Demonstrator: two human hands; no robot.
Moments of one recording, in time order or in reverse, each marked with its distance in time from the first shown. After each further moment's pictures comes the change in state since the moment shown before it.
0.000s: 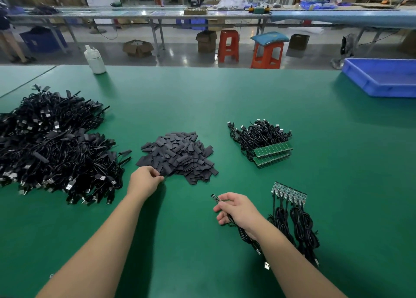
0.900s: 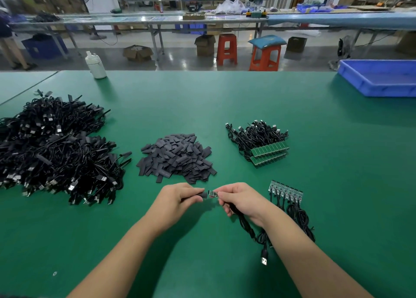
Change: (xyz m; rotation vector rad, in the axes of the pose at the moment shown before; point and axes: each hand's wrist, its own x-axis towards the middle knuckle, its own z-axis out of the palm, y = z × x) left_hand -0.113 0.044 -0.001 -0.140 -0.151 0.770; right_hand -0.023 -0.045 -0.007 -0.088 -0.132 -0.033
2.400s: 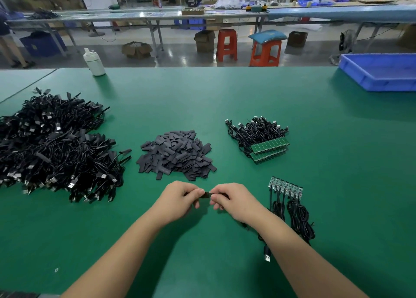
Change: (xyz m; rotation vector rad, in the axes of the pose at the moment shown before) left_hand 0.008 0.008 0.005 -0.145 -0.185 -0.278; right_hand 0.003 0.011 0.012 -0.589 0.078 -0.237
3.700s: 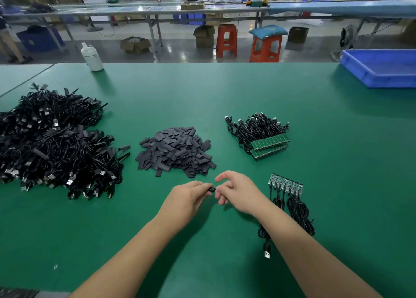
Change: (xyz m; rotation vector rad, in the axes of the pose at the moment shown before) left_hand -0.005 0.002 0.026 0.285 0.265 0.437; right_hand 0.004 -0.001 -0.010 0.176 0.052 0.104
